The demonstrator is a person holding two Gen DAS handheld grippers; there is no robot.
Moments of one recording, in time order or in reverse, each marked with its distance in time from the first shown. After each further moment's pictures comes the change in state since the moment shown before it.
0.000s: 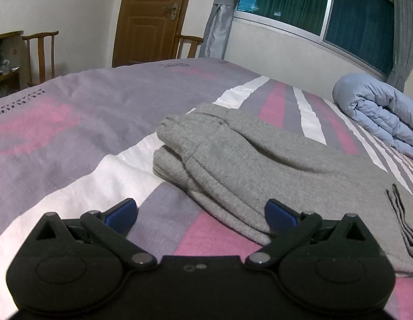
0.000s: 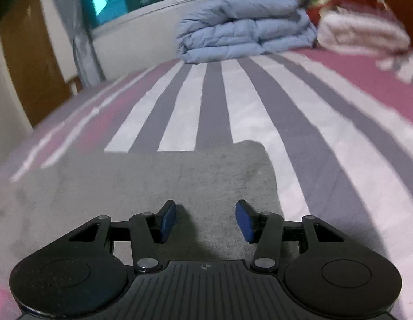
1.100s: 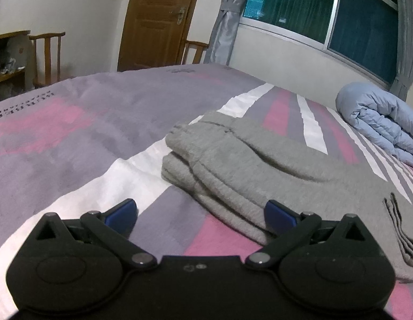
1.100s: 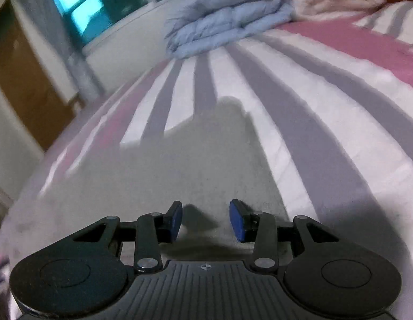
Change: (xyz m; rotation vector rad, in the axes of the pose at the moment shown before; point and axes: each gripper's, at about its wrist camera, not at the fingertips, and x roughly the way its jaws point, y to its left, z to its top) left arm -0.011 0.001 0.000 -0.021 -0.028 0.012; right arm -0.042 -0.034 -0.026 0.181 0.044 0.062
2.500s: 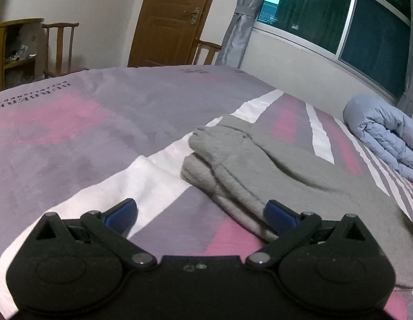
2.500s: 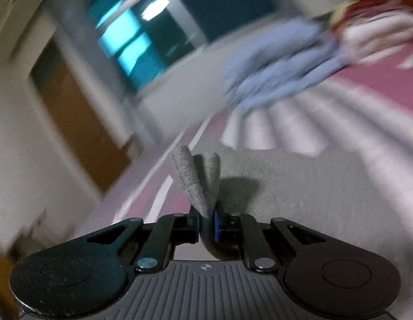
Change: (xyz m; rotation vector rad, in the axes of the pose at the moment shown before) left arm -0.002 0.020 -0.001 -0.083 0.004 0.012; right arm -0.004 0.101 0.009 -0.088 -0.039 0.276
